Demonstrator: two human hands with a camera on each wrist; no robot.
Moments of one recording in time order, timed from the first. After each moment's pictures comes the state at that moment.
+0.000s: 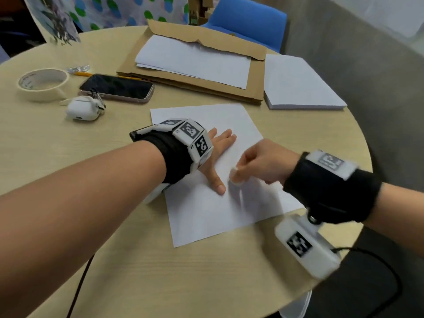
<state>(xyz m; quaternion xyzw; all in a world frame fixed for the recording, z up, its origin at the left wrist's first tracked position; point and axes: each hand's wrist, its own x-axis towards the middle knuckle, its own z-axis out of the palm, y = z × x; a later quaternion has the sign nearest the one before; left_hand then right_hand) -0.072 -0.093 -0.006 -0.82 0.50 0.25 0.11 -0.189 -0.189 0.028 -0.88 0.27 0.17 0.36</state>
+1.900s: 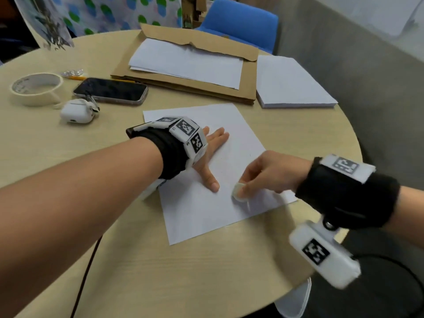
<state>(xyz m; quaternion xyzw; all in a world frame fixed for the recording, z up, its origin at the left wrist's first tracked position) -0.066 -0.094 -0.009 -0.82 0.50 0.24 0.11 -0.214 -0.193 0.035 -0.88 0.24 0.24 0.32</state>
